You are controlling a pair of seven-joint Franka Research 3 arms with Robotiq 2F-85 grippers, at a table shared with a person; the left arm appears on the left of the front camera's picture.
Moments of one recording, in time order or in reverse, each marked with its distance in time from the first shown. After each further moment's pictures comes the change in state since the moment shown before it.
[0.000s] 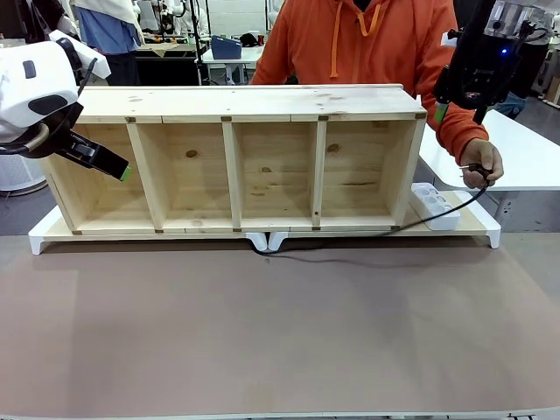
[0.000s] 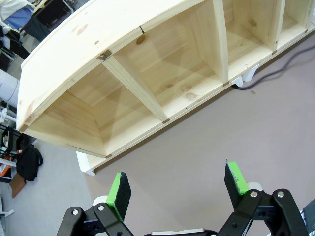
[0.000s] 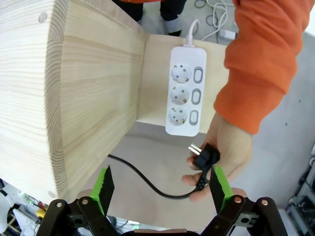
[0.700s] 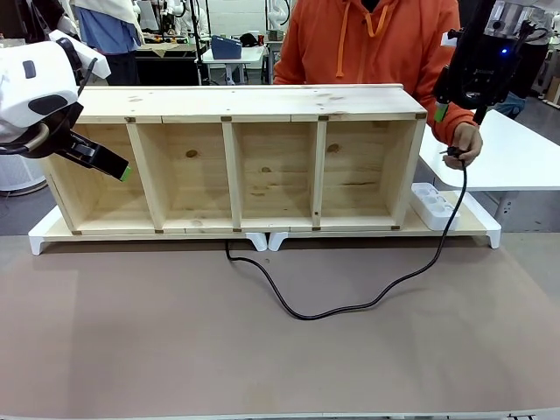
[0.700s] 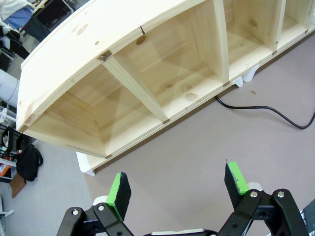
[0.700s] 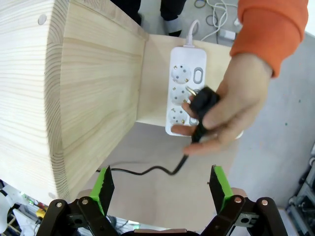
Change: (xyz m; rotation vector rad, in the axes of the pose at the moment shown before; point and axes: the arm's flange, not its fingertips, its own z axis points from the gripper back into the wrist) left arm 0.000 0.000 0.000 0.000 0.000 0.000; right arm 0.000 0.000 0.000 0.000 0.000 0.000
